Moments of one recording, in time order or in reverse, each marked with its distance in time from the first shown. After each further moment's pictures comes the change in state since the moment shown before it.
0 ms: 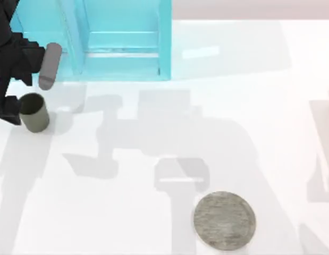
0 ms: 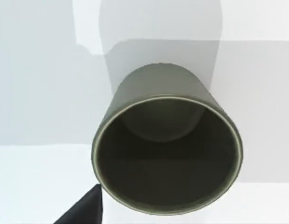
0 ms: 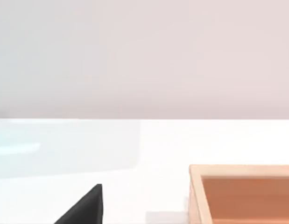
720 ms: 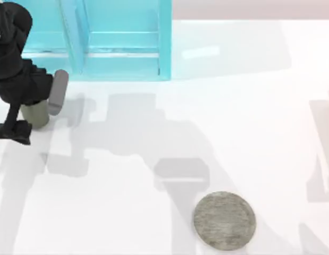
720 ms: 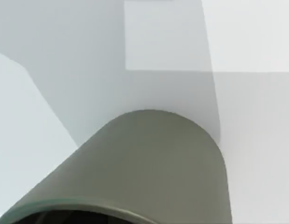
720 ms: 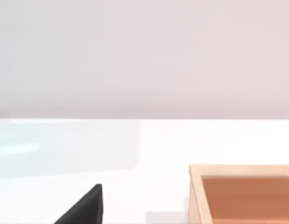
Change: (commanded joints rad) left arm 0.004 0.040 -0.171 0.212 0.000 0.004; right arm 0.000 0.000 0.000 0.000 0.000 0.000
